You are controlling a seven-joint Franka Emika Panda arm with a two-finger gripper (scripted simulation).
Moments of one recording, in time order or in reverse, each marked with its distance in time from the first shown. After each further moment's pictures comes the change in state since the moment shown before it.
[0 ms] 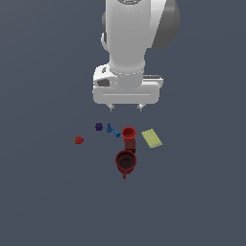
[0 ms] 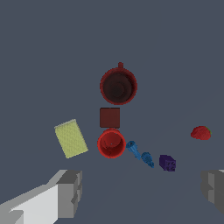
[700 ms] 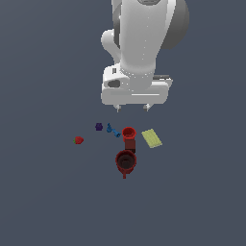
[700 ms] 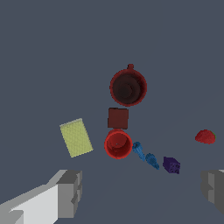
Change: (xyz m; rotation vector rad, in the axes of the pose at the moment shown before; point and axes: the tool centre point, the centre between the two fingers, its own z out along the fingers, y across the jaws) arm 0.003 -0.024 0.000 -0.017 -0.004 -0.039
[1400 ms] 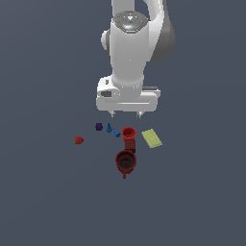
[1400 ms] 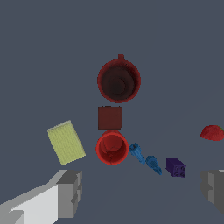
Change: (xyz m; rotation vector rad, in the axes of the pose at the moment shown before) arm -0.007 0.020 0.041 0.010 0.008 0.061
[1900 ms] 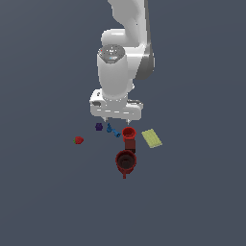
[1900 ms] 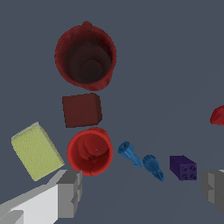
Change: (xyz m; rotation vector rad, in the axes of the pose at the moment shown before) arm -0.025 0.040 0.073 0.013 0.014 0.122
